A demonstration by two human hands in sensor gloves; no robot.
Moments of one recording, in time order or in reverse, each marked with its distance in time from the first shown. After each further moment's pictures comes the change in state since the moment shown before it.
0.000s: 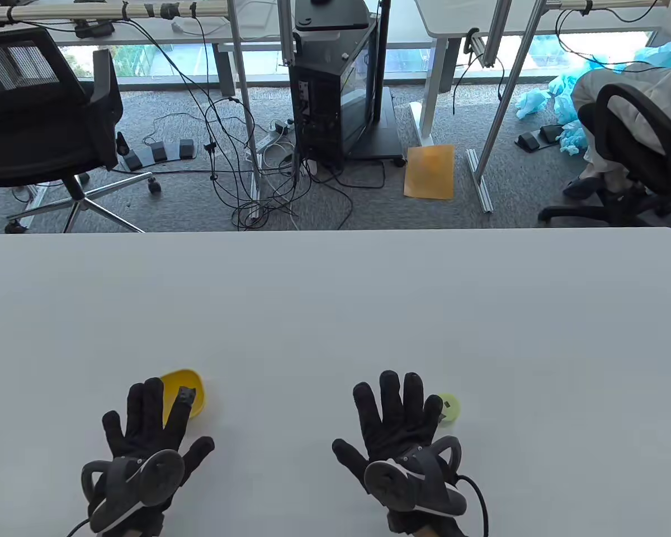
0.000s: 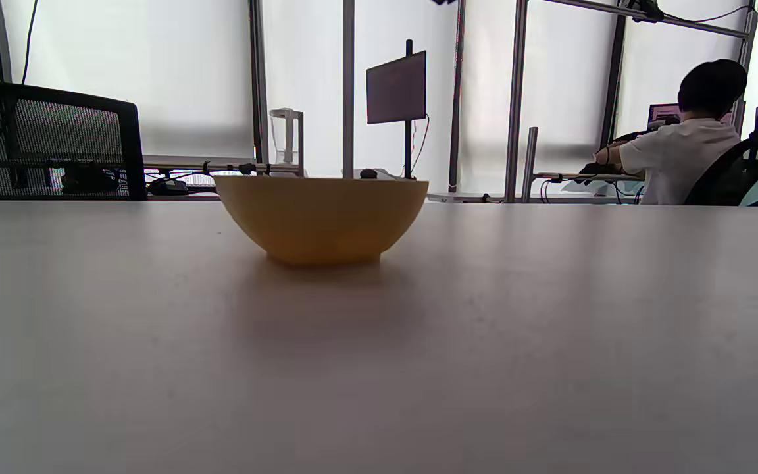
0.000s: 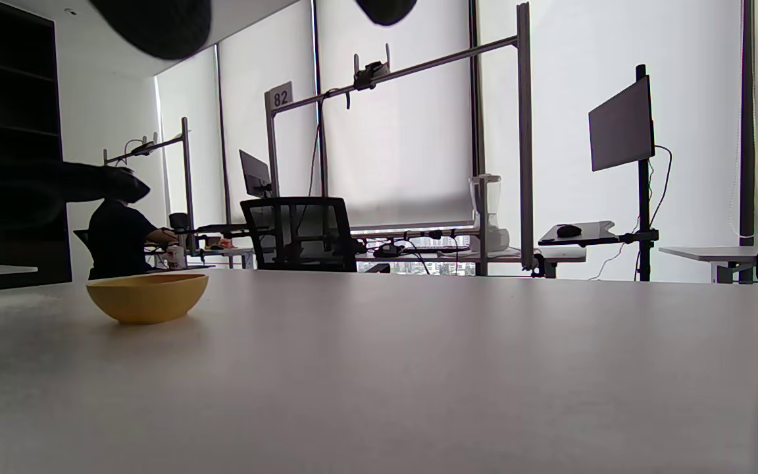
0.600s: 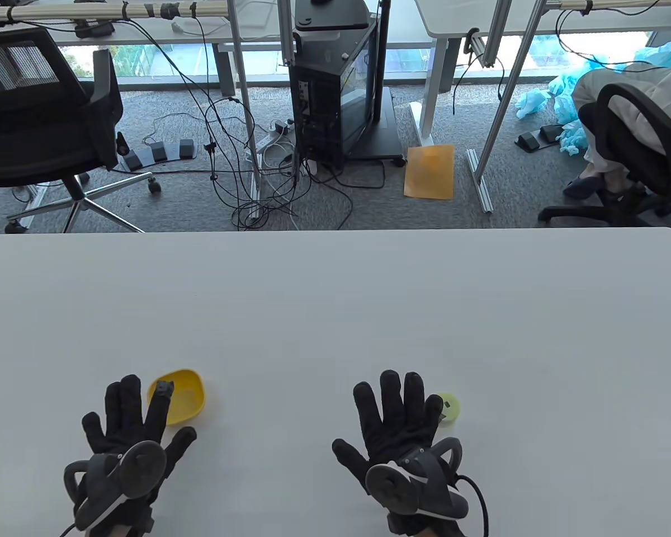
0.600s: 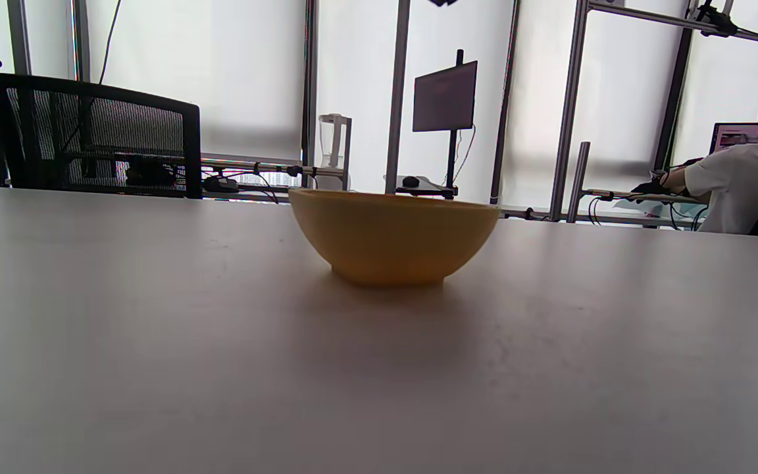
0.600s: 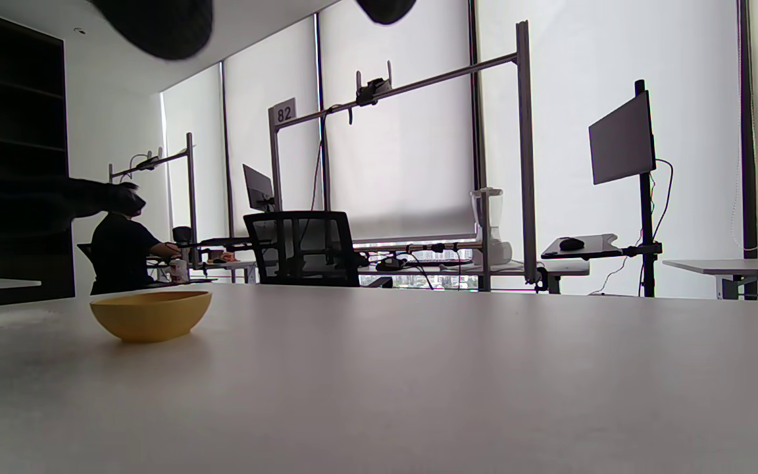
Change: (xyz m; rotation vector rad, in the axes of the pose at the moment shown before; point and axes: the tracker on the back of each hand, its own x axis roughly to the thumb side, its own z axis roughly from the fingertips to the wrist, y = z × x) left_hand -0.028 0.009 -0.001 0.010 0.134 0.050; right_hand 0.001 -0.004 0.002 -0.036 -0.005 -0.009
